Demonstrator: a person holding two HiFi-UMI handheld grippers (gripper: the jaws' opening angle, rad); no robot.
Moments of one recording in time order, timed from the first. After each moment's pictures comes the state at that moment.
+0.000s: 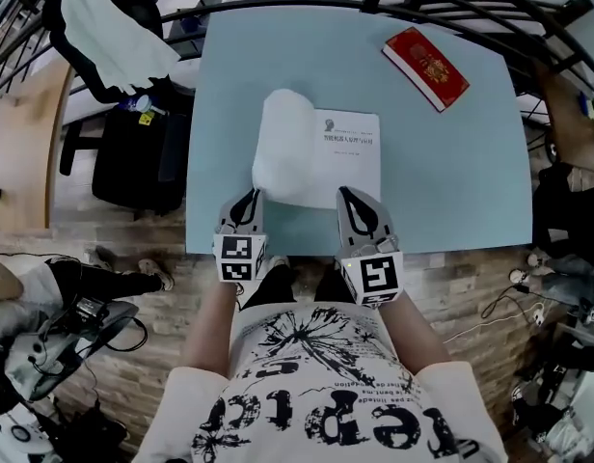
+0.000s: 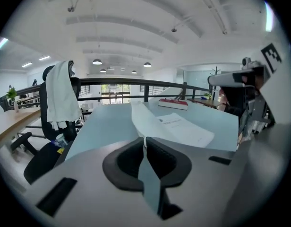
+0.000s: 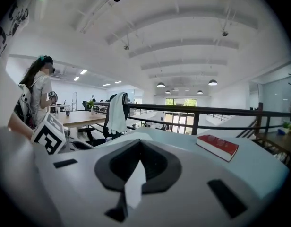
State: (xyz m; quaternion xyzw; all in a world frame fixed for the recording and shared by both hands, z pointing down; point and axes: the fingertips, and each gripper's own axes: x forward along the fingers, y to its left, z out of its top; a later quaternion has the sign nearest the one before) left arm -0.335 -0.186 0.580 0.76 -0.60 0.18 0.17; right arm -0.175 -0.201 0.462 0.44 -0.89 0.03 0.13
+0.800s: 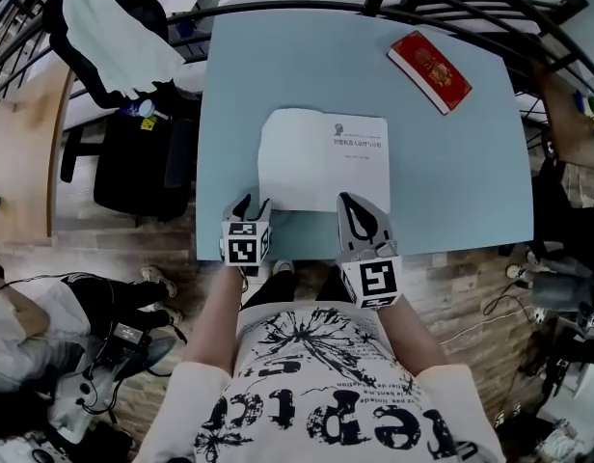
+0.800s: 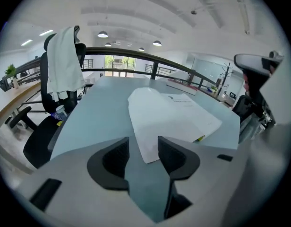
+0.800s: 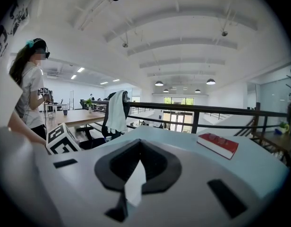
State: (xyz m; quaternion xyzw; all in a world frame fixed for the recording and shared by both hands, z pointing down) left arm -0.369 -0.185 0.654 0.72 -0.57 0.24 0.30; right arm -0.206 -0.194 0.468 0.45 -0.88 0.03 0.14
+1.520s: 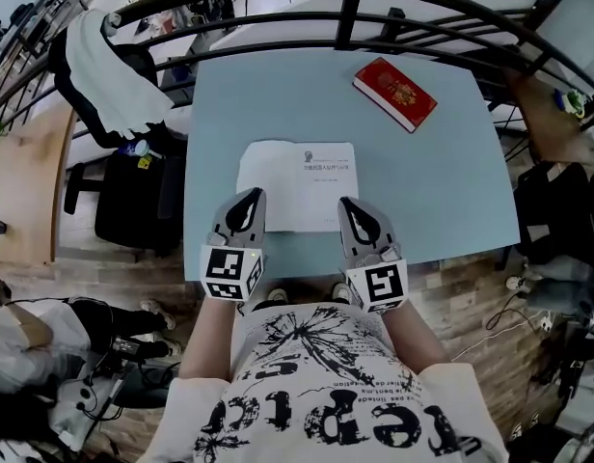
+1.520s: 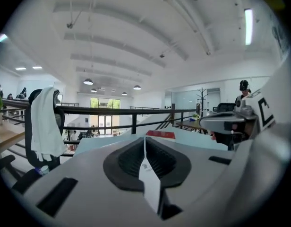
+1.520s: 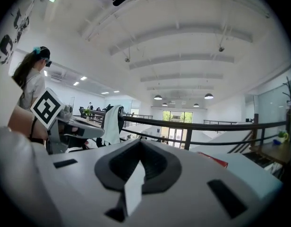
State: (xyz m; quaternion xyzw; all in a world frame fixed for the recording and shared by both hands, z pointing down) left arm -0.285 -0.209 0.420 0.82 -0.56 0.07 0.08; right arm -0.135 -0.196 0.396 0.46 -0.88 -0.03 0.08
